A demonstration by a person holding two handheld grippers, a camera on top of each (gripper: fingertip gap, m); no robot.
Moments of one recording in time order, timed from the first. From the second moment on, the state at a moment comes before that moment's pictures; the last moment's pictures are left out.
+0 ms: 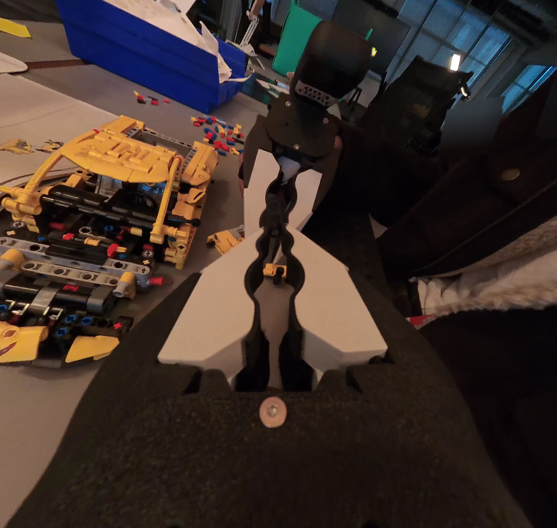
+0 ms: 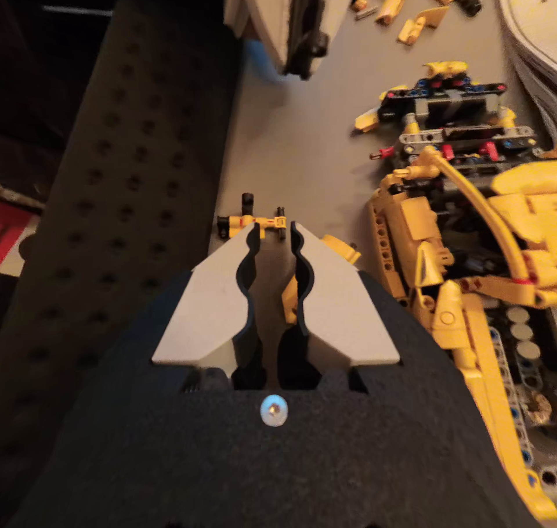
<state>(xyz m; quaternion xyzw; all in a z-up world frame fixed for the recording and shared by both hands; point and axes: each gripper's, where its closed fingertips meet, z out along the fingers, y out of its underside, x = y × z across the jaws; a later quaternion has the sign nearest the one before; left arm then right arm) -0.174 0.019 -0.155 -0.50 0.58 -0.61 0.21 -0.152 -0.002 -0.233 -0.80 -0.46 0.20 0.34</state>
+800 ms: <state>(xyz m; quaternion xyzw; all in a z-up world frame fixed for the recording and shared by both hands) -0.171 0.032 -0.161 -0.53 0.56 -0.60 0.20 -0.155 0.000 -0.231 -0.77 -0.52 0.22 0.31</state>
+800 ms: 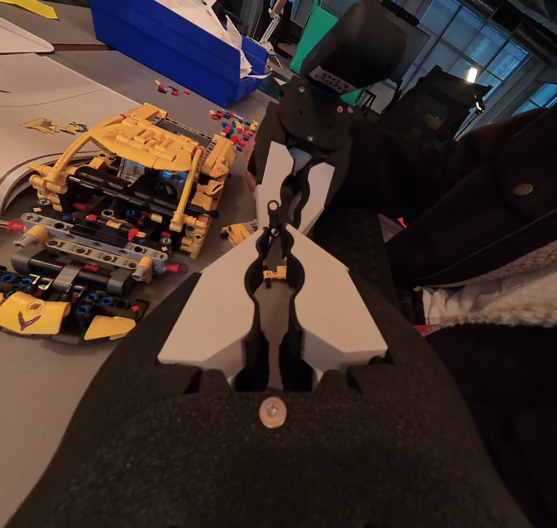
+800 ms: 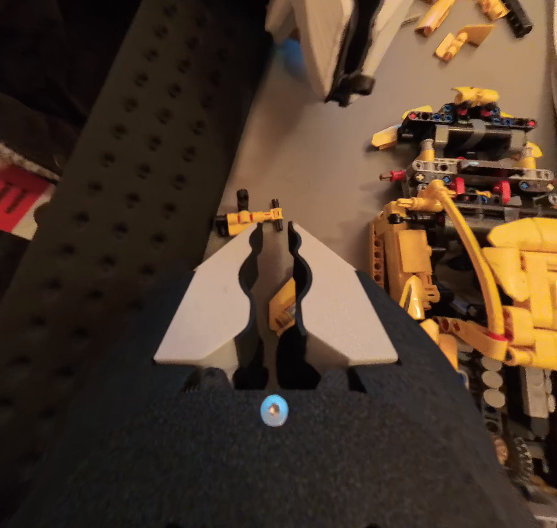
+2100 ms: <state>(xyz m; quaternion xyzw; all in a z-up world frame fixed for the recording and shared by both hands) -0.171 0.043 -0.167 -0.55 0.54 -0.60 0.19 -0.193 -0.014 -0.237 -0.79 -0.48 0.27 0.26</state>
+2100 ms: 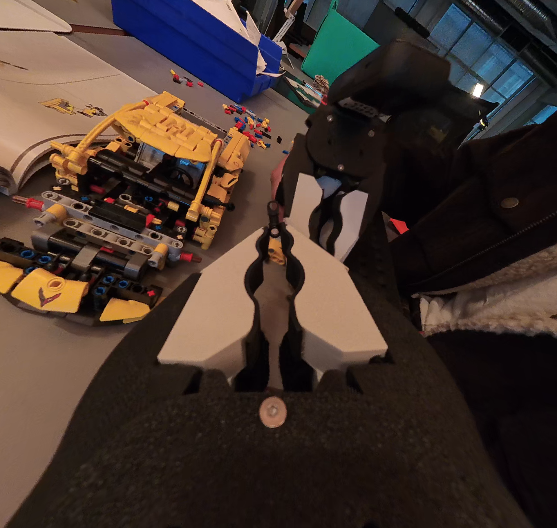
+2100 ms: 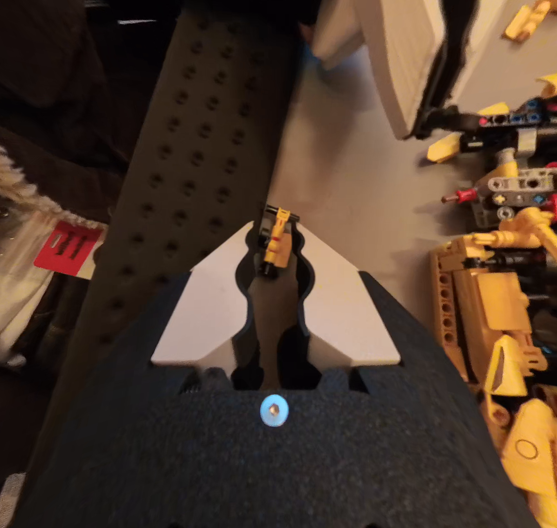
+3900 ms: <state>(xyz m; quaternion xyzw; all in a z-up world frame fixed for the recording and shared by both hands) -0.181 0.065 -0.150 -0.56 0.49 -0.63 0.21 -0.184 0.025 -0.233 -0.76 -0.57 0.25 0.20</state>
